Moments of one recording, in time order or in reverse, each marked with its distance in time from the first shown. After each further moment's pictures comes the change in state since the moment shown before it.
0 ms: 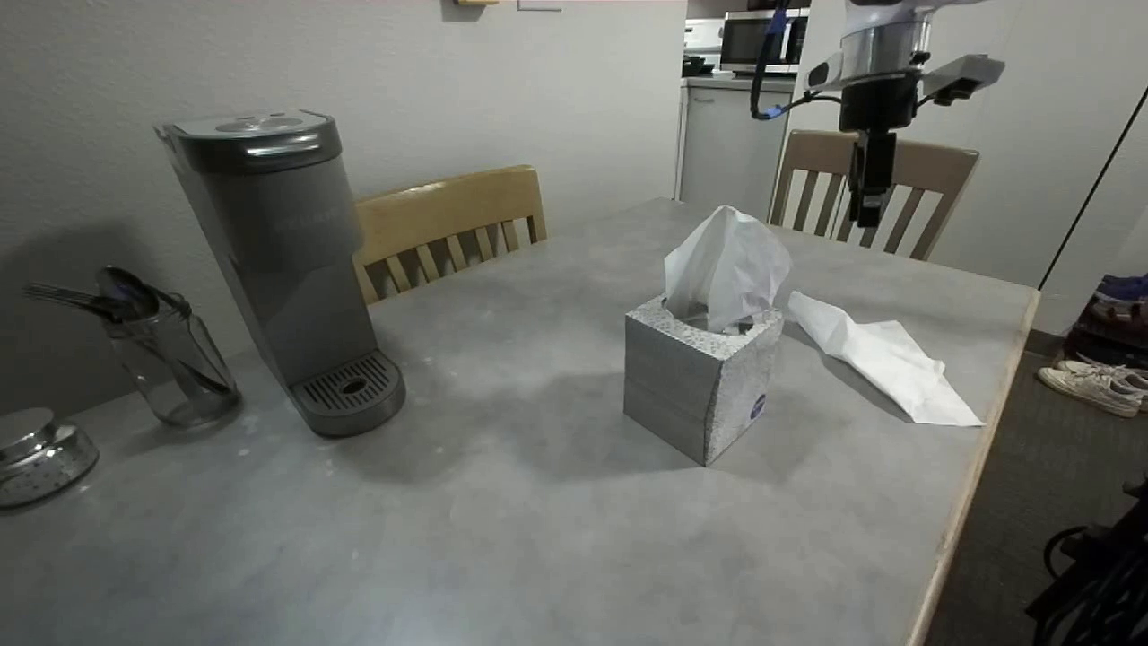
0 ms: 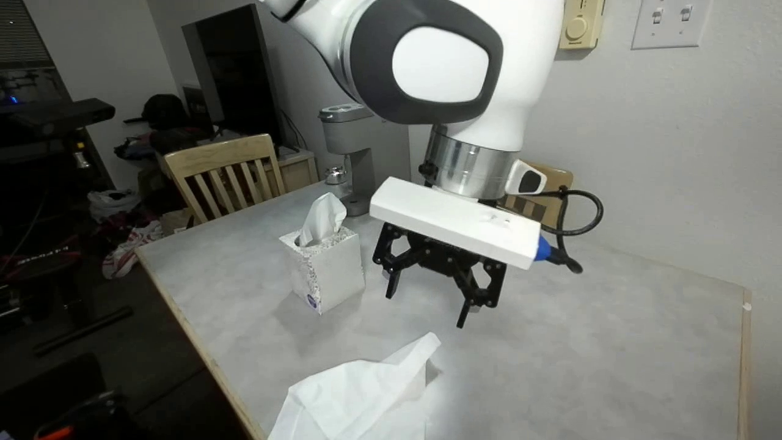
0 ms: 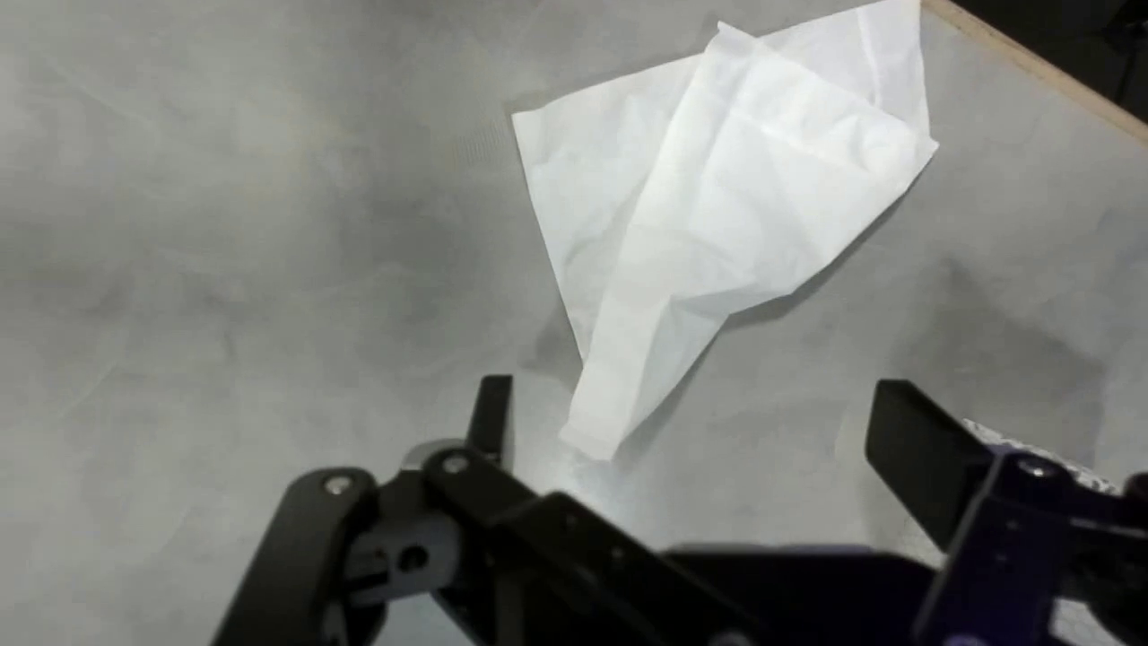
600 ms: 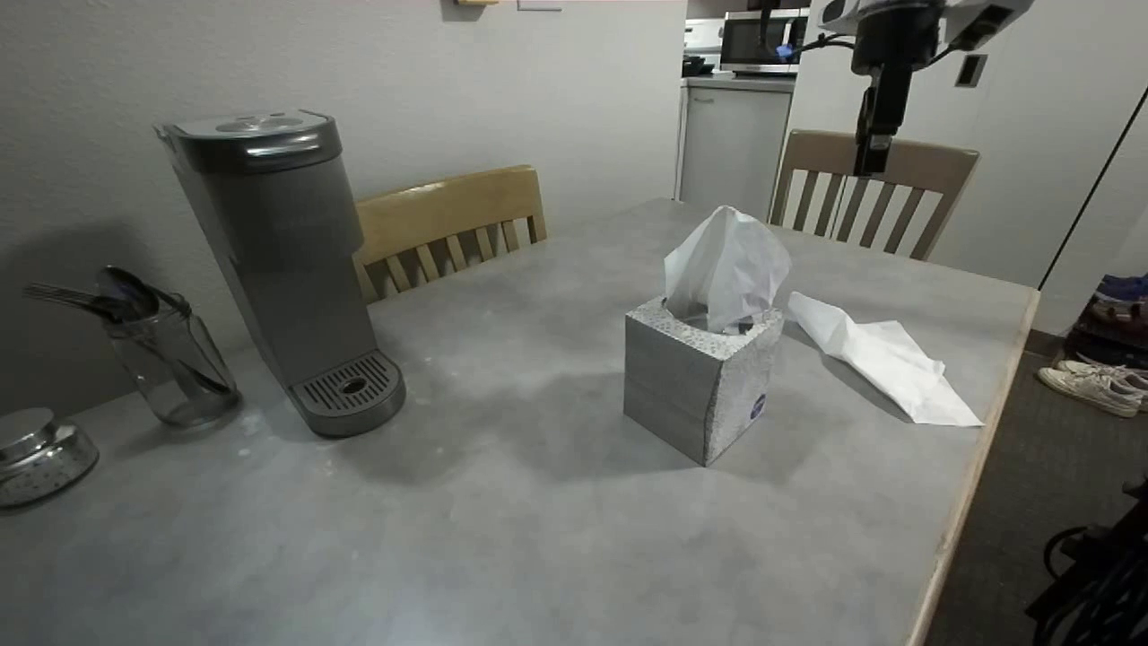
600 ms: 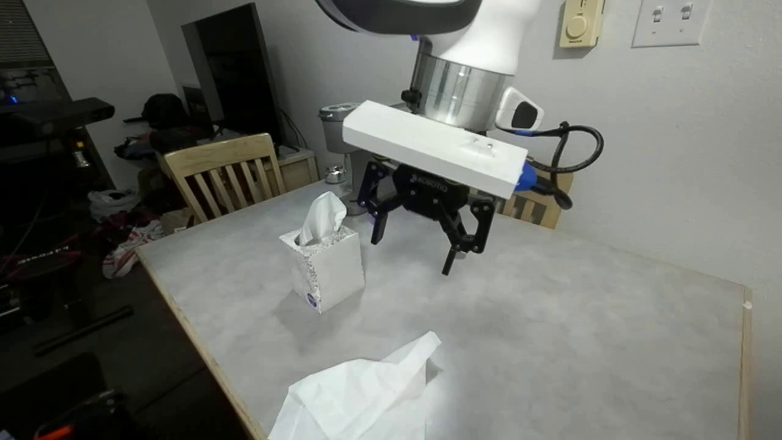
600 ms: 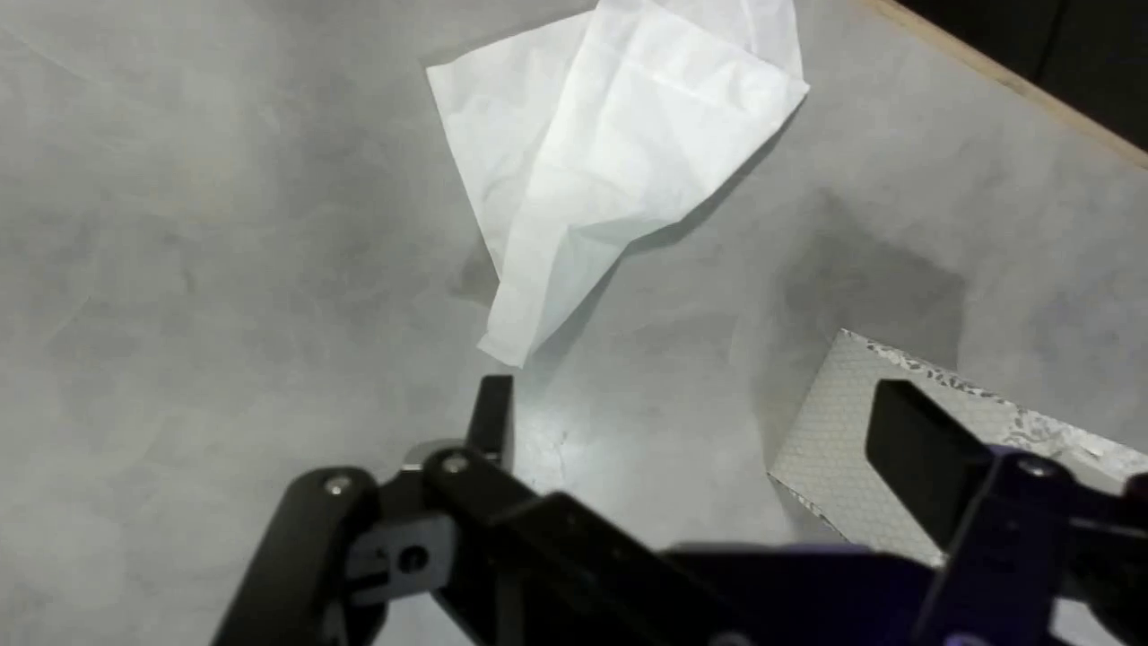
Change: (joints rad) arm 0.004 -0.118 0.000 -0.002 0.077 -0.102 0.007
